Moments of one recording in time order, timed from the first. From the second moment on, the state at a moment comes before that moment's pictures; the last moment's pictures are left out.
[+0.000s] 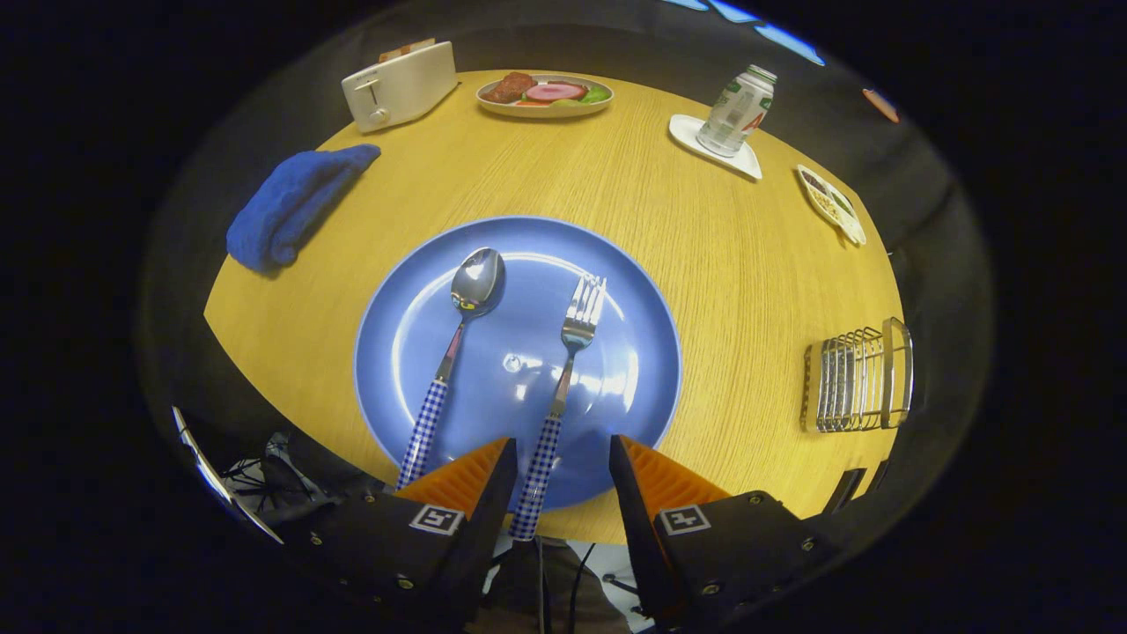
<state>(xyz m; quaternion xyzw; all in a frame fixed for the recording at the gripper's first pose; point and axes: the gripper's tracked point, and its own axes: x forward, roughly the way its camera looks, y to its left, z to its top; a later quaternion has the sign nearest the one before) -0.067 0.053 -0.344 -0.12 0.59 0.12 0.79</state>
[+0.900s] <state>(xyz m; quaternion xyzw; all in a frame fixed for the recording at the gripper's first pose) -0.061 0.046 -0.333 -0.17 0.61 0.21 0.74</state>
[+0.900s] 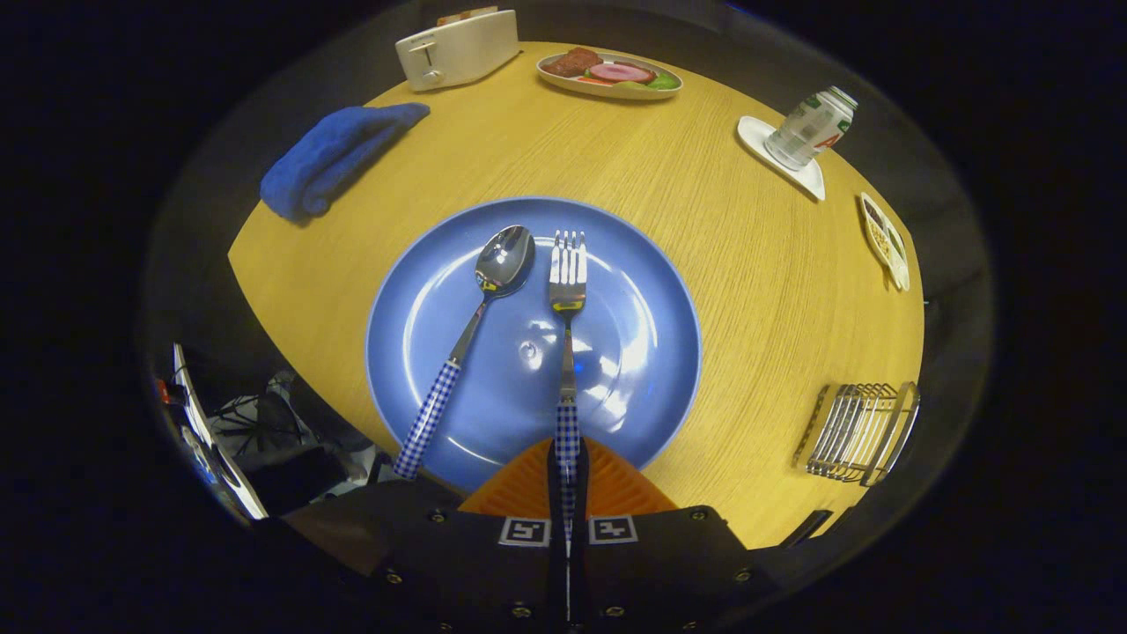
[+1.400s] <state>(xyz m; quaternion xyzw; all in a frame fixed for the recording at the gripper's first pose) -0.063 -0.025 -0.263 -0.21 0.59 0.18 0.76</state>
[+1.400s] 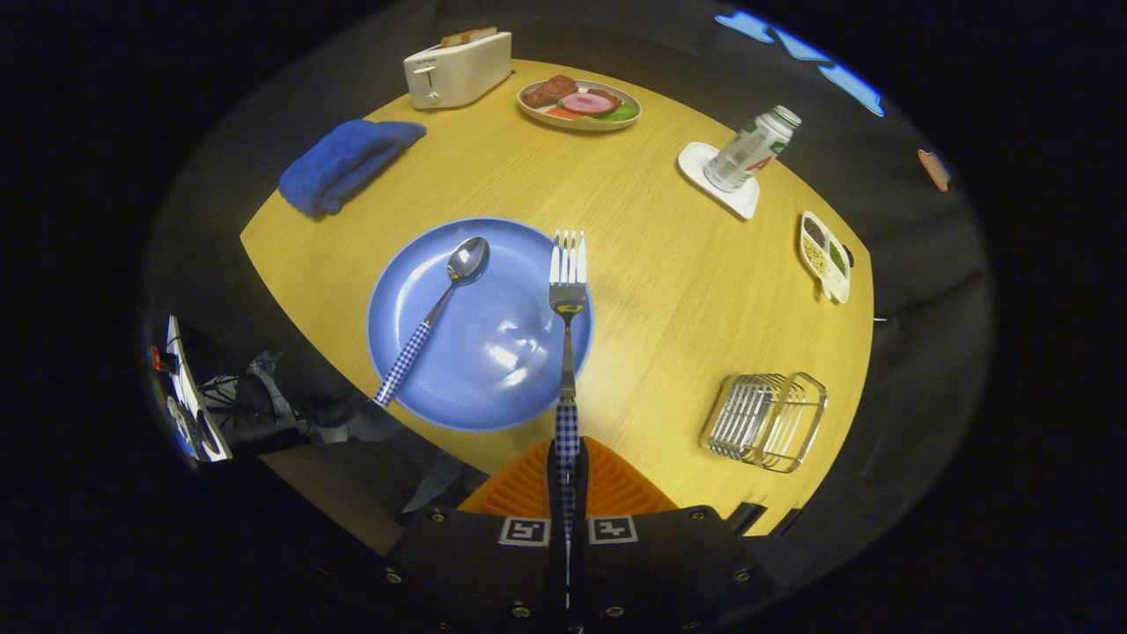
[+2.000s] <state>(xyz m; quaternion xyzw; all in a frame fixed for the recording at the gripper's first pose) -0.096 -0.158 -0.219 -0.19 0.63 0.07 0.75</state>
